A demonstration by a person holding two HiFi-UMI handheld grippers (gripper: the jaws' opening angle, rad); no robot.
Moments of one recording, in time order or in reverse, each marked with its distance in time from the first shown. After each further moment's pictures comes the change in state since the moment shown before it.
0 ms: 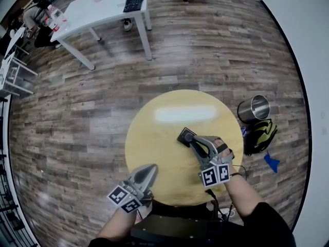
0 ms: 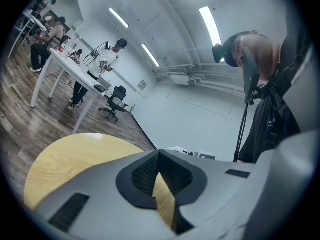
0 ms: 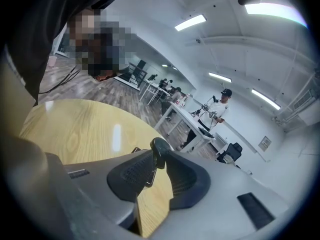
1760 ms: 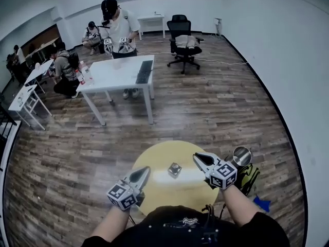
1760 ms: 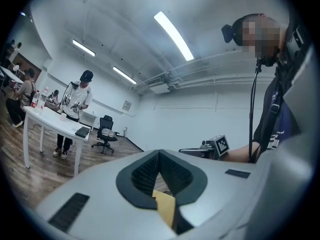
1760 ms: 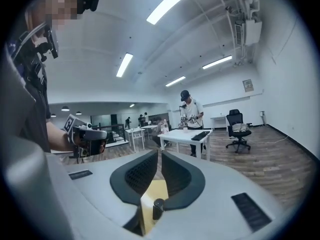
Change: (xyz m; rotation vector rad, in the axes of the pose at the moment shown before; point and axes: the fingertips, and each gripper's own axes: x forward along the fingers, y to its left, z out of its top) left arm -0.046 -0.170 0.147 0.379 -0.136 -0.008; right arm -0.214 -0.153 0.143 0.796 -0.342 -0.002
